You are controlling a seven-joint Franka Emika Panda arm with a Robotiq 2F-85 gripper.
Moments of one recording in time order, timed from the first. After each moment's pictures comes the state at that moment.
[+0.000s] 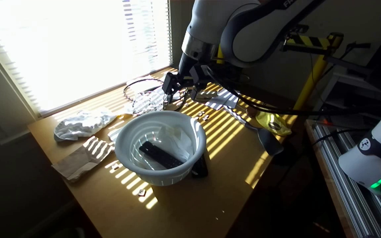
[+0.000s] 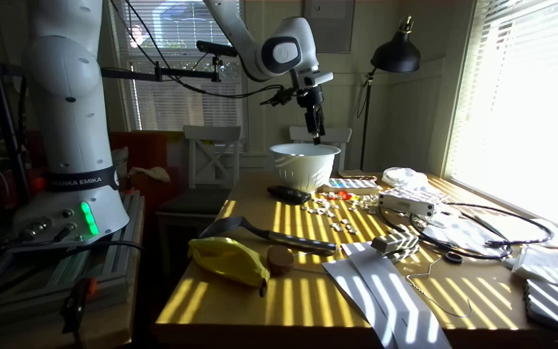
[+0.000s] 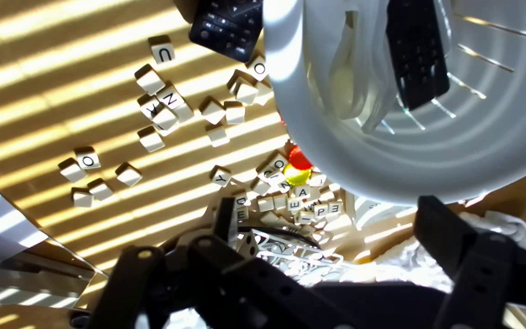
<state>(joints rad) 0.24 0.18 -0.23 -2.21 -0.03 2.72 0.81</state>
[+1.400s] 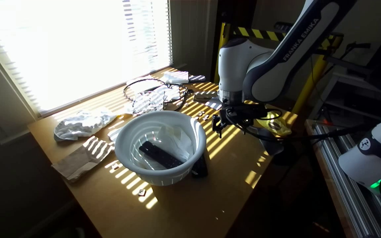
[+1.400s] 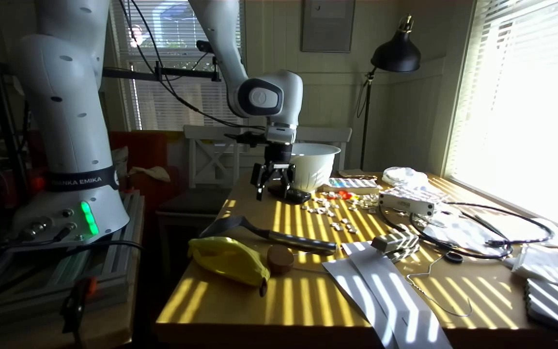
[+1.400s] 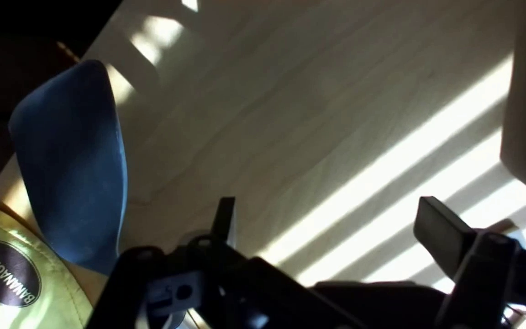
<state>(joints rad) 0.06 0.27 -0.13 -2.47 0.00 2.61 1.17</state>
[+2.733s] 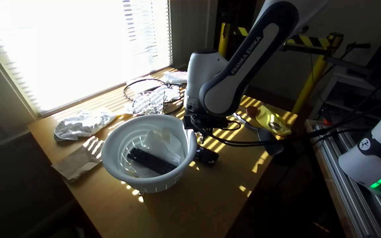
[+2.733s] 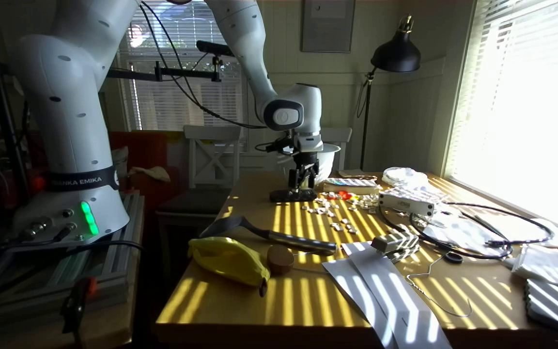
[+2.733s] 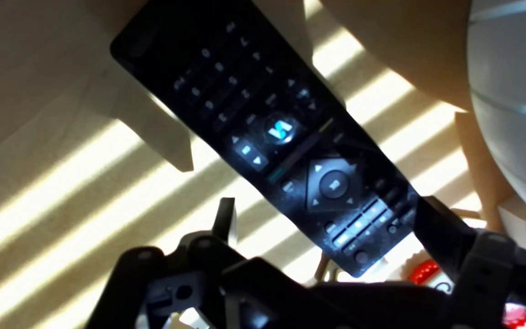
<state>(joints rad) 0.04 0.54 0.00 -2.14 0.24 2.77 0.90</state>
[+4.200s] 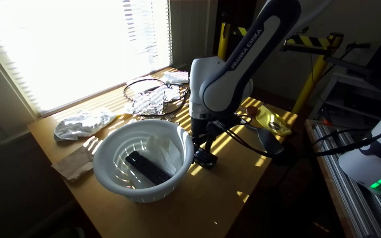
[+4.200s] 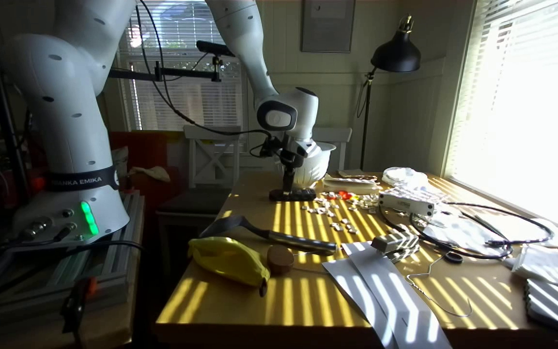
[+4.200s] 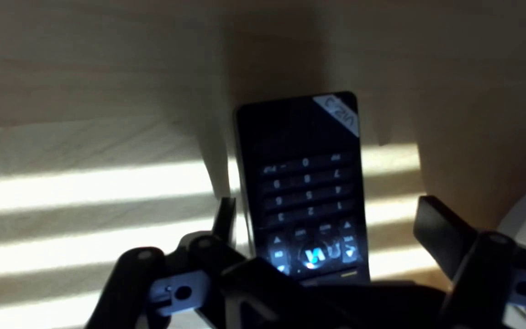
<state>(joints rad) -0.05 0.52 0.12 -2.18 0.37 2.64 0.23</state>
